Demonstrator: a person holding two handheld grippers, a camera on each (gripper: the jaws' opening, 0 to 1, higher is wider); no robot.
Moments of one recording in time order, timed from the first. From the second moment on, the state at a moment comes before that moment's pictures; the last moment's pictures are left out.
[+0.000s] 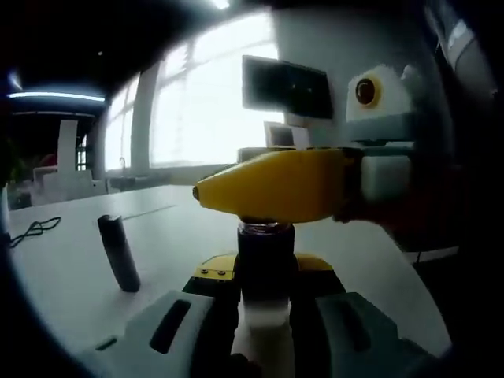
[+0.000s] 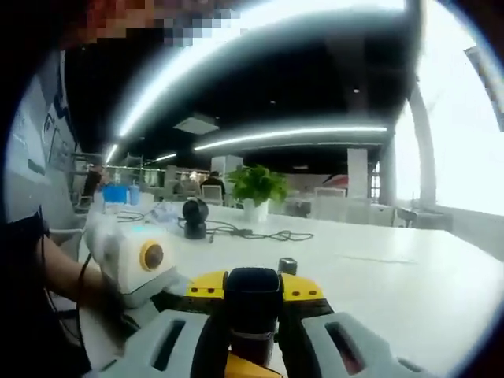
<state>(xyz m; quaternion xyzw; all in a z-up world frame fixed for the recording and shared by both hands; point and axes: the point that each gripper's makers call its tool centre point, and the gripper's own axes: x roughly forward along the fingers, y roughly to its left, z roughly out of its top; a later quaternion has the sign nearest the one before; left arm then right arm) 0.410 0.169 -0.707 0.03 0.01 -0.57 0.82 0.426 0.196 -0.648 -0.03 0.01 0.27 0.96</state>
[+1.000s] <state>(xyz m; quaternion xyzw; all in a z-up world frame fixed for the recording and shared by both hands) 0.401 0.167 -0.705 0.03 0.01 -0.58 0.81 0.417 0.207 -0.650 -0.04 0.02 0.46 0.89</state>
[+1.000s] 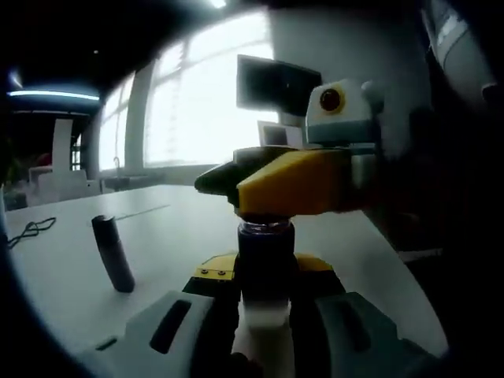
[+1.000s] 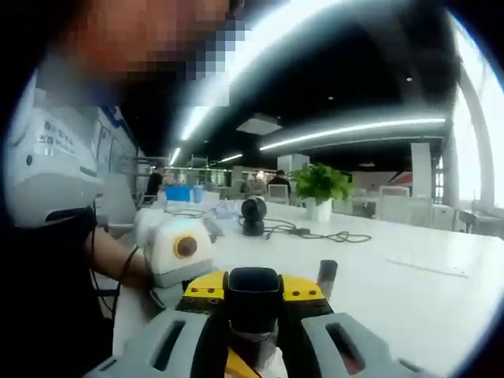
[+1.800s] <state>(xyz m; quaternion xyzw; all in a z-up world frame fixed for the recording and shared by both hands) 0.397 0.164 -0.705 0.03 0.01 -0.59 0.81 0.404 0.214 -0.650 -0.04 0.01 0.62 0.78</state>
